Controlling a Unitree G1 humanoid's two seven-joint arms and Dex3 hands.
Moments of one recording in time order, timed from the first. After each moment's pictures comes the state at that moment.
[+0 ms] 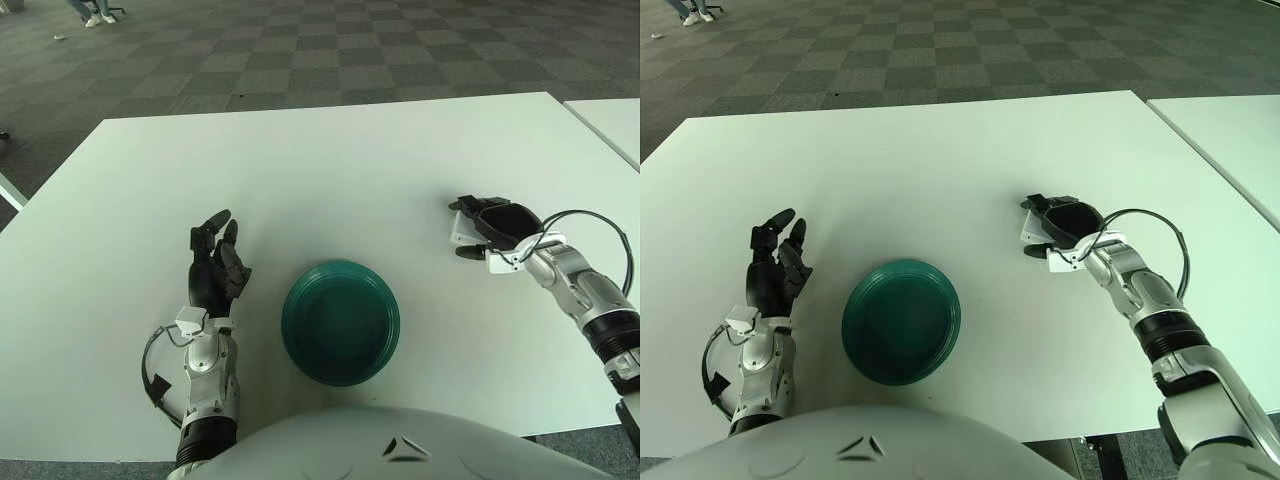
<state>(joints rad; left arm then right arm) 0.20 -0.12 0.19 0.25 -0.10 -0.61 -0.06 -0.30 -0.74 0.34 0.44 -0.82 -0.32 0.02</state>
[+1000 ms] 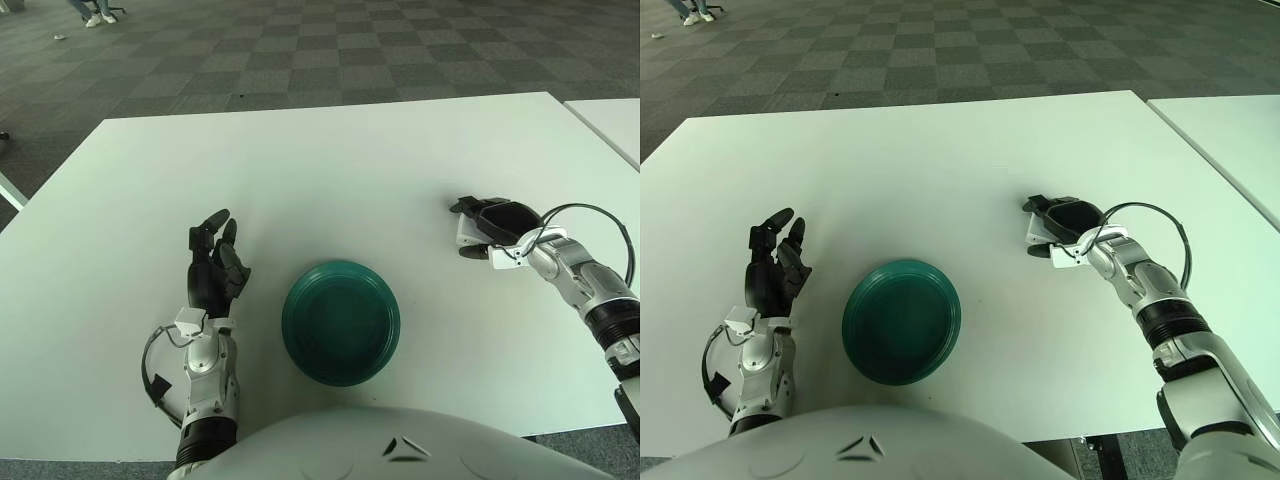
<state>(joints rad) 0.20 -0.12 0.19 0.25 -0.11 -0.63 -0.06 -0.37 -0.75 0.38 0.55 -0.83 -0.35 0.01</state>
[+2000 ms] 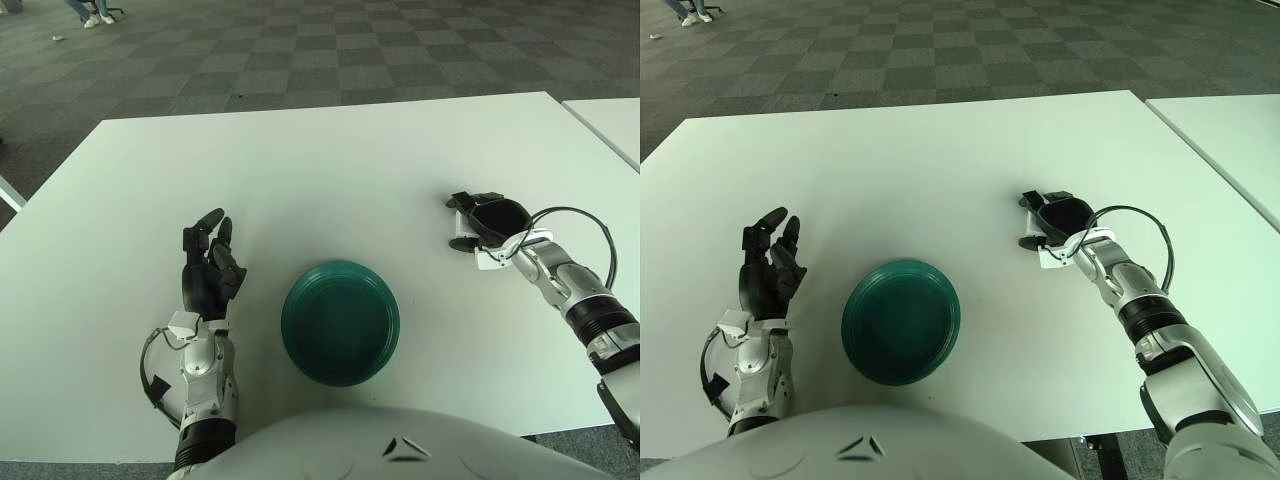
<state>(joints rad) 0.21 -0.12 0.20 0.24 -0.16 -0.65 -0.09 -0.41 -0.68 0.46 0.63 -0.92 -0.26 -0.19</state>
